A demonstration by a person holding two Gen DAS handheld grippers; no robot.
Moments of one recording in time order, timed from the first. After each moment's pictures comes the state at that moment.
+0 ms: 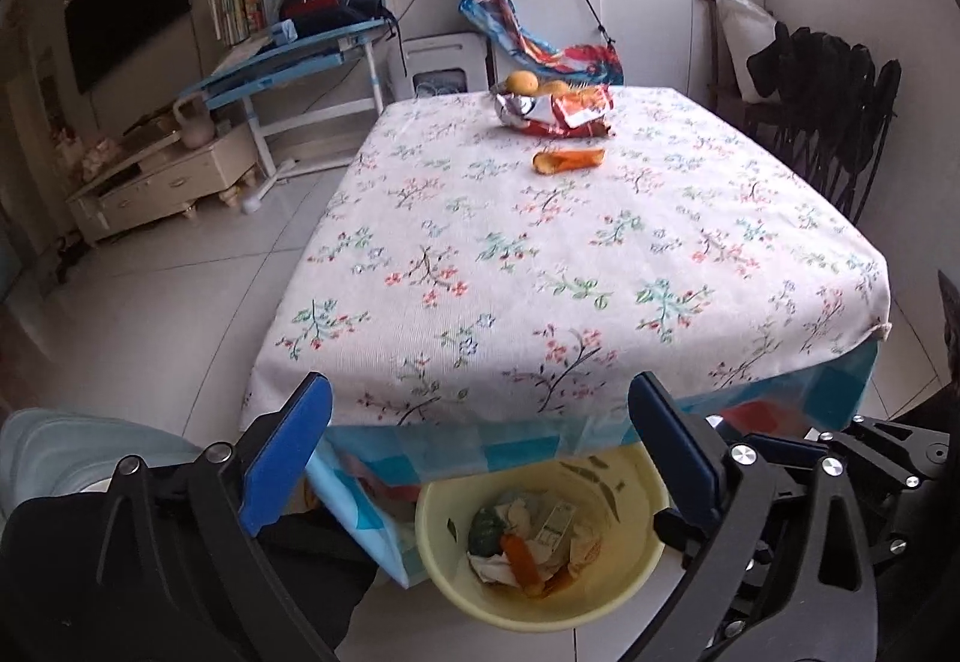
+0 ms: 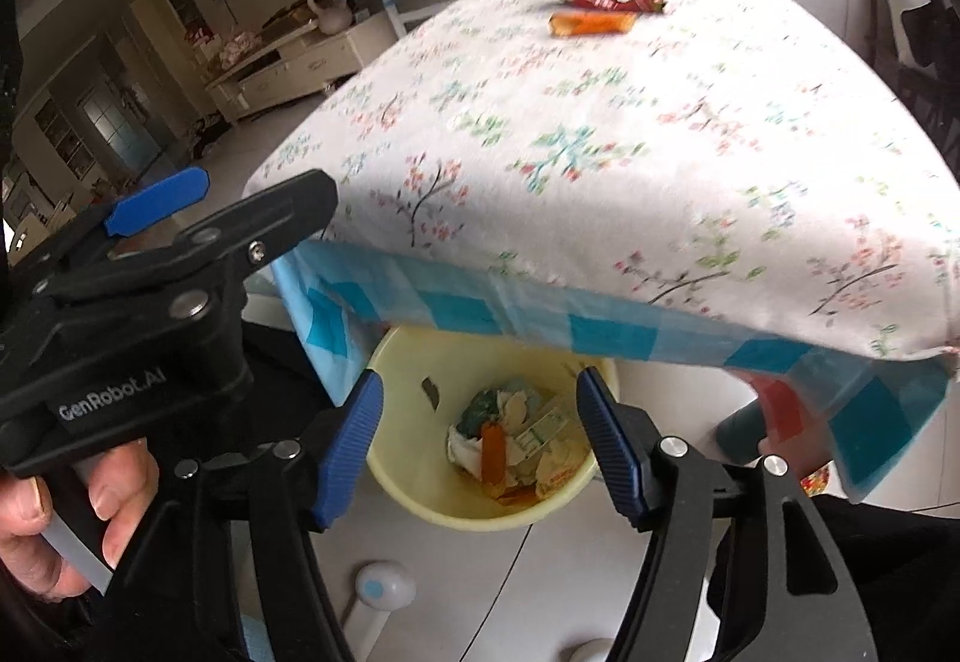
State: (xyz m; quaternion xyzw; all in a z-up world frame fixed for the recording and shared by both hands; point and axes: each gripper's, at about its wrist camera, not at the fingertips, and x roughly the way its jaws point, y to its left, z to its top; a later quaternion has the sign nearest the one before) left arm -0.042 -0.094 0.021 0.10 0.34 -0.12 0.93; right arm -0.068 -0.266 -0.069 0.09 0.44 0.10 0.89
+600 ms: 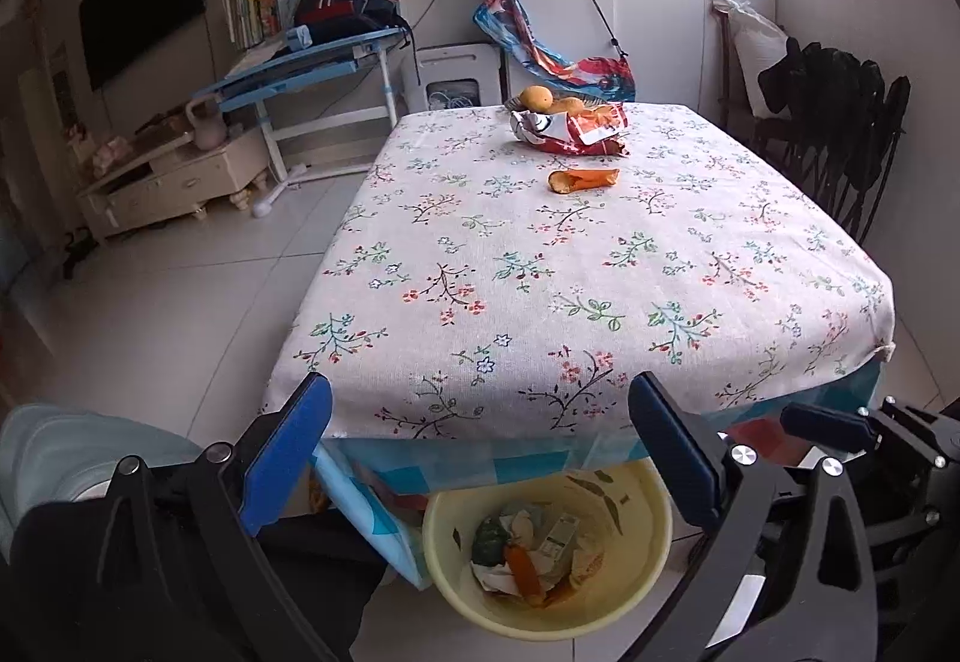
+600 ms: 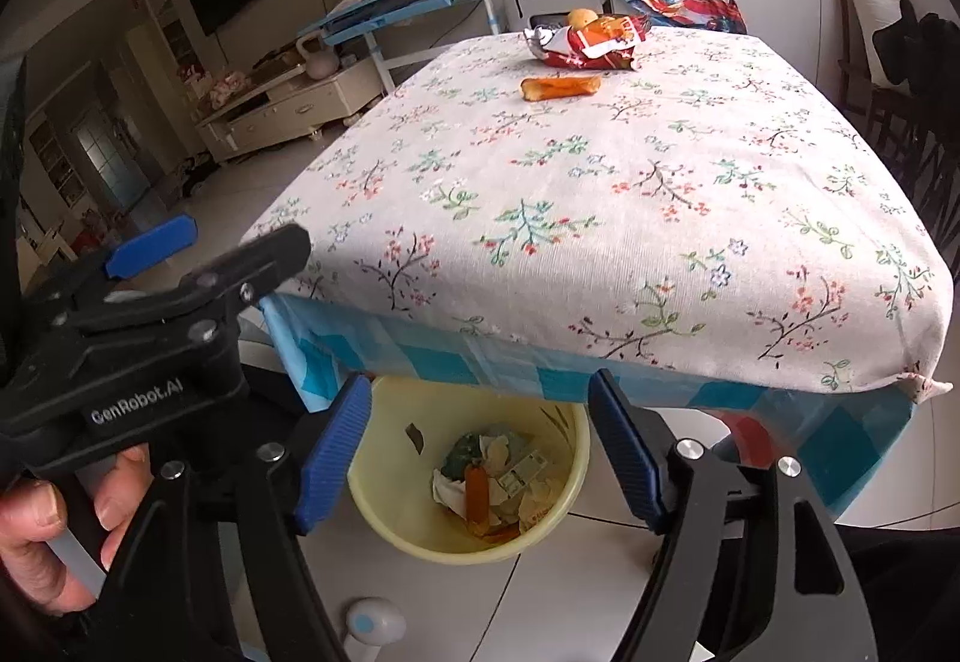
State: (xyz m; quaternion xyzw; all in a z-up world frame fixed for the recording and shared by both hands) left arm -0.040 -0.086 0.030 0.09 0.34 -0.12 0.93; right arm -0.072 -0.280 -0.048 0.10 0.40 0.08 0.91
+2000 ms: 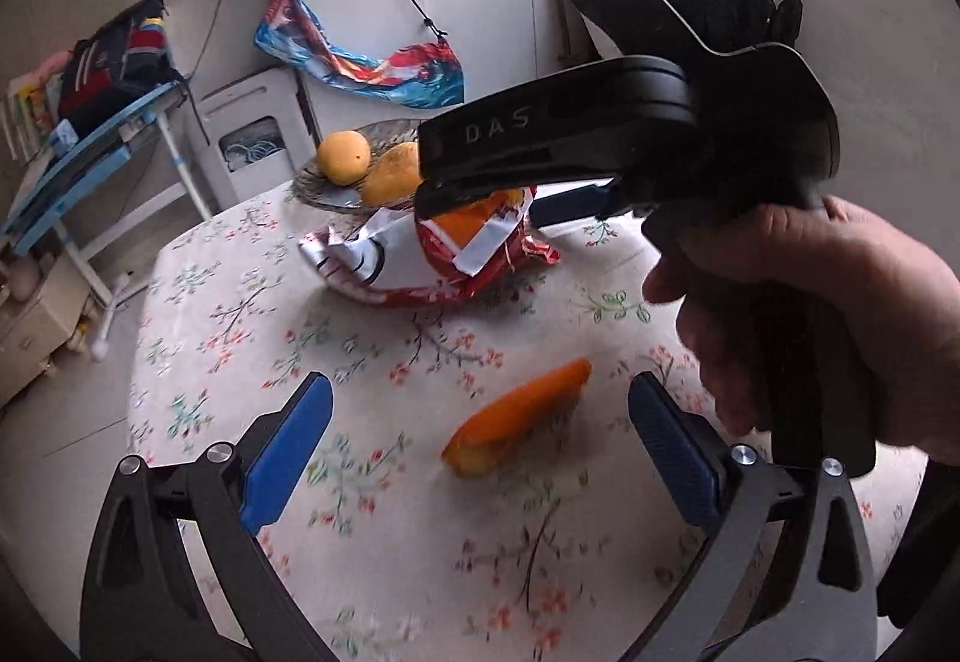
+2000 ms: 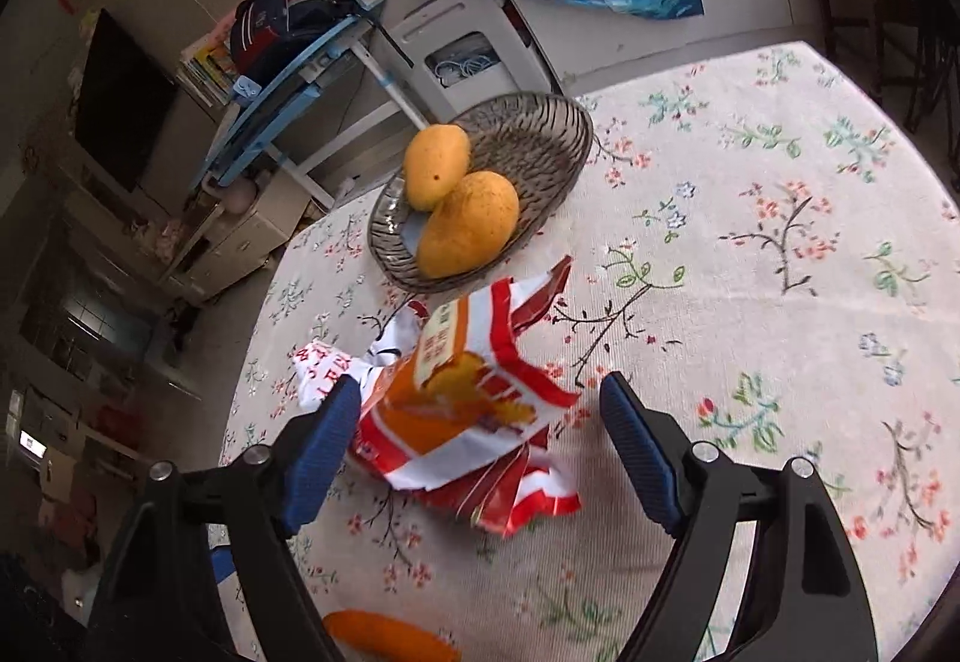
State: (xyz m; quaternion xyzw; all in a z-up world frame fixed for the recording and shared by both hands) left arm 0.204 -0.222 0.008 0.19 0.34 -0.33 0.86; right arm 0.252 -0.418 -0.033 0.28 0.40 0.05 0.87
